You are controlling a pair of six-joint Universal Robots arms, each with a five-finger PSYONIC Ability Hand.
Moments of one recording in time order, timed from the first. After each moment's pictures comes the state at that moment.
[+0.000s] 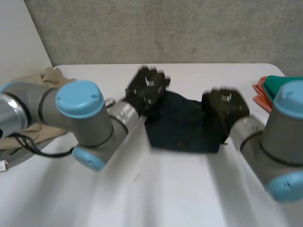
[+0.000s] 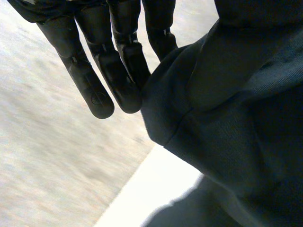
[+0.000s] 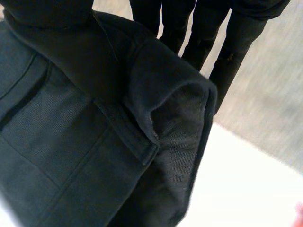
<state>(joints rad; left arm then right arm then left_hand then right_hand) 4.08 -2.24 -1.17 3.52 -1.39 3.56 2.01 -1.23 1.56 -0.19 1.52 2.92 1.15 1.18 1.19 1.20 0.95 1.10 1.18 1.19 1.19 0.98</state>
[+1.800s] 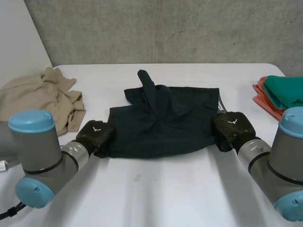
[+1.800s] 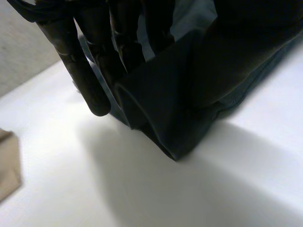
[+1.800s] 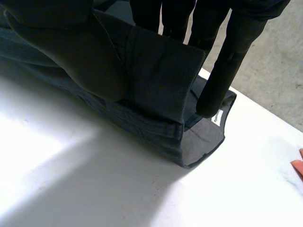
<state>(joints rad) 4.37 -2.10 -1.69 3.38 -1.37 3.51 1.92 -1.21 1.78 -0.25 1.46 2.84 1.16 1.19 1.18 1.03 0.98 1.11 1.18 1.19 1.20 1.01</state>
